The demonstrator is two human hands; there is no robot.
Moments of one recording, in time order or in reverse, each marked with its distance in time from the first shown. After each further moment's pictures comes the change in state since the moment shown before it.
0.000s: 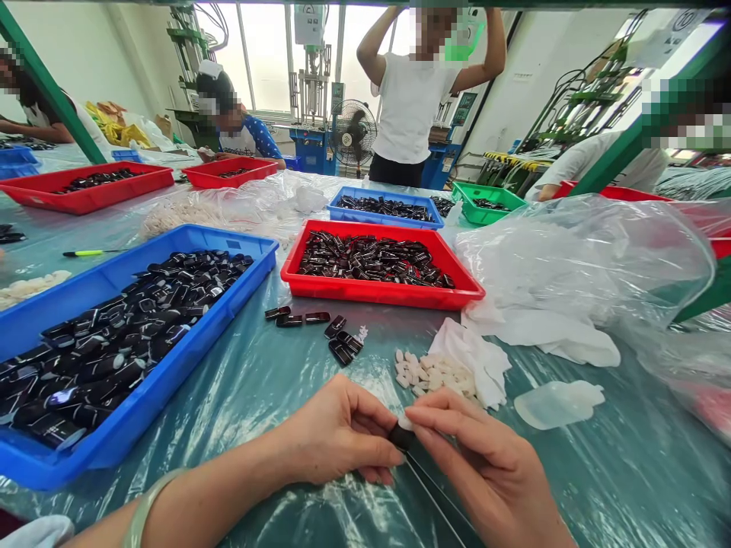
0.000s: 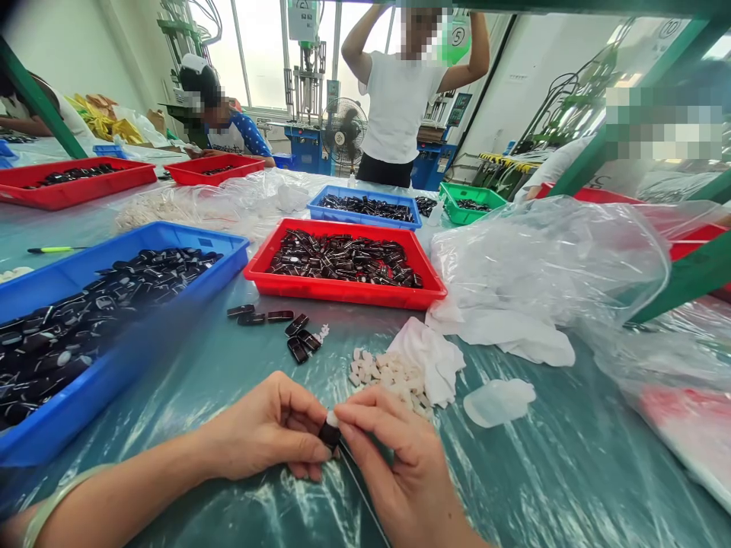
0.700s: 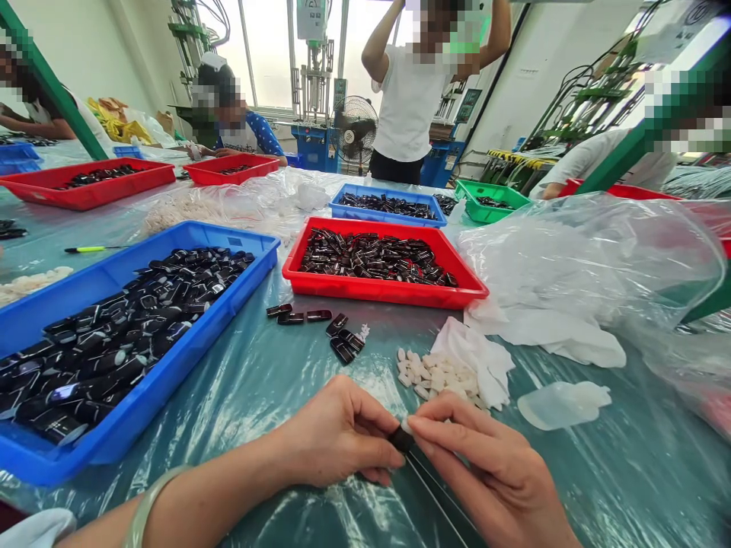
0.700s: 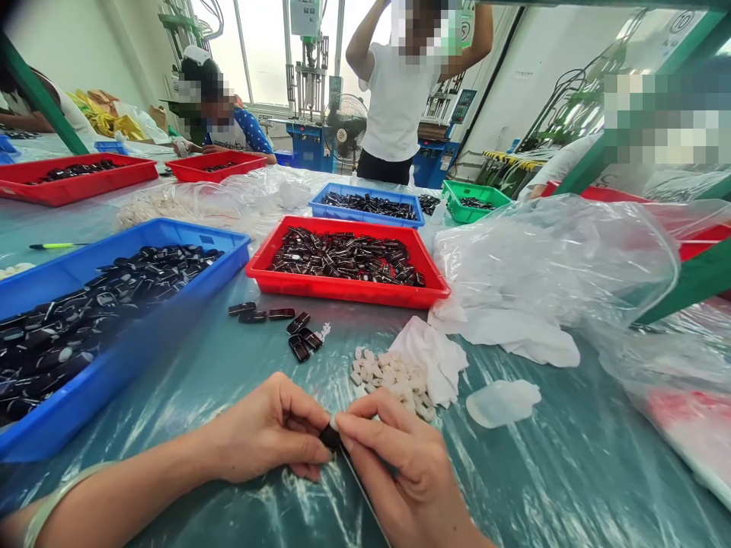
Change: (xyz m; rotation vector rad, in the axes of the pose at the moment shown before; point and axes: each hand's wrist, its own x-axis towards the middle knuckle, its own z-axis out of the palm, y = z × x) left_hand -0.002 0.001 0.001 0.060 0.023 -0.017; right_hand -0.001 0.000 -0.004 -0.099 -0.059 -0.107
